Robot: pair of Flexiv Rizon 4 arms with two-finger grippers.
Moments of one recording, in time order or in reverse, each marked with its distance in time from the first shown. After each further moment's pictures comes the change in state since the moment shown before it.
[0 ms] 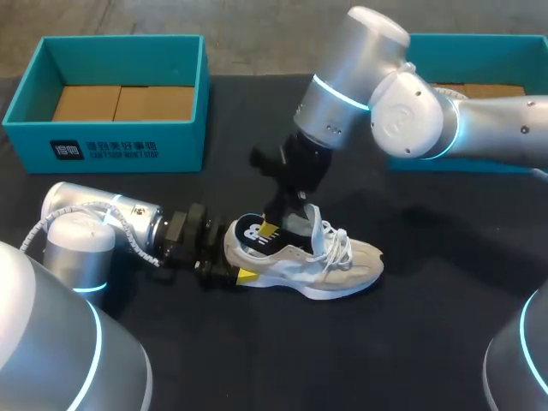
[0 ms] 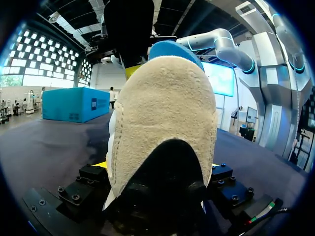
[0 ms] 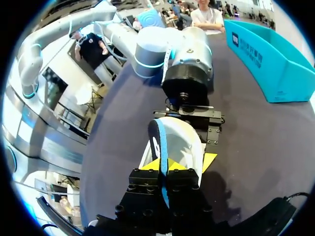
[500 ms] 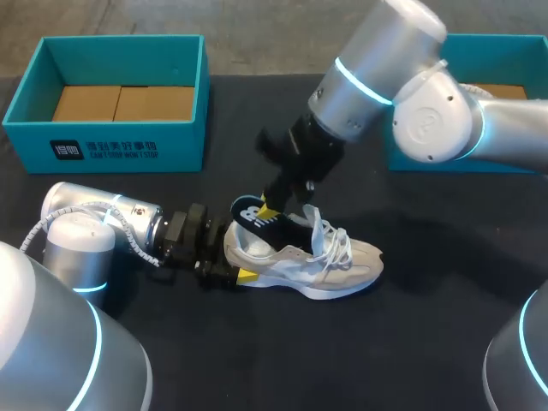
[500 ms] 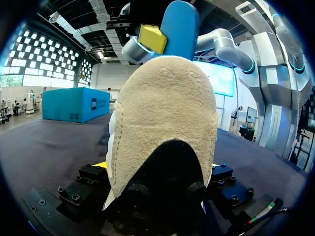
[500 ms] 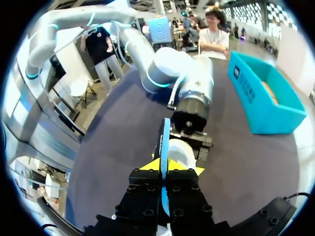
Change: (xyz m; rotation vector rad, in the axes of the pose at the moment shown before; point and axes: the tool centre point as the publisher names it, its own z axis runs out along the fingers) left arm 0.000 0.000 0.000 0.000 0.000 0.000; right arm 0.020 0.027 -0.044 -0.087 -0.128 -0.176
